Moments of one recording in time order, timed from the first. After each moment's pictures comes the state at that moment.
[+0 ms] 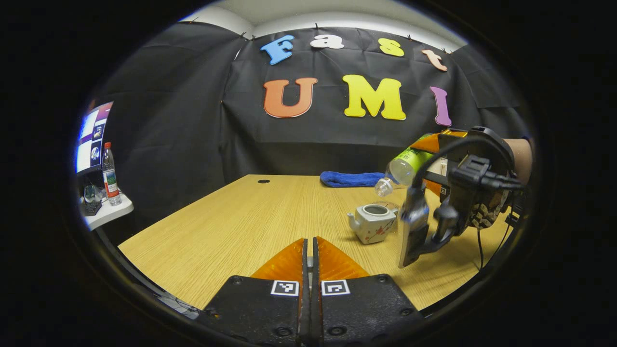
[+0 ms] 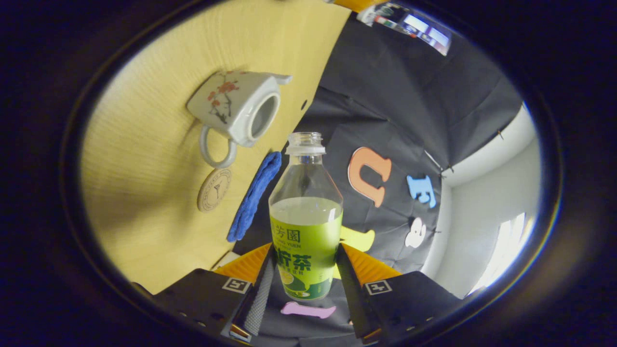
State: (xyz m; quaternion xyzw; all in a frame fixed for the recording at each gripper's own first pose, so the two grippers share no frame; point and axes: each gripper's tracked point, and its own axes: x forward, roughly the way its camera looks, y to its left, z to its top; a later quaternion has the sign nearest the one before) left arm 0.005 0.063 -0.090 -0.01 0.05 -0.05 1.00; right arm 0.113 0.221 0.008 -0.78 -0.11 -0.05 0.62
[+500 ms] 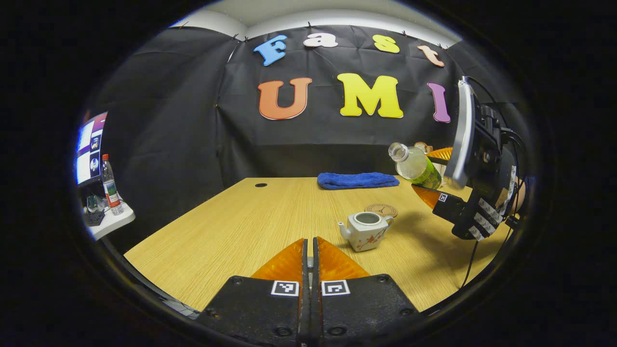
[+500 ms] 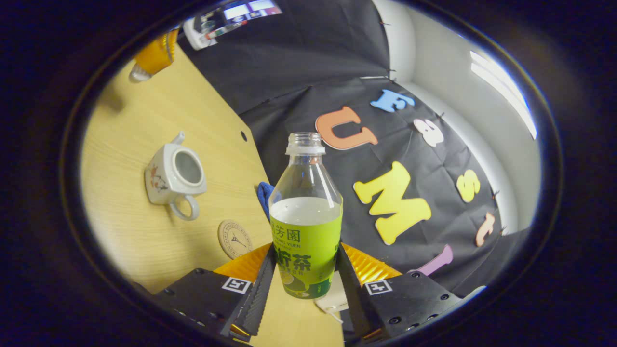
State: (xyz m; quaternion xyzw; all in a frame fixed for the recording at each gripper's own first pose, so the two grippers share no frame) left arm 0.007 0.044 -0.068 0.01 0.05 -0.05 1.00; right arm 0.122 0.195 -0.011 -0.44 -0.08 0.06 0.89
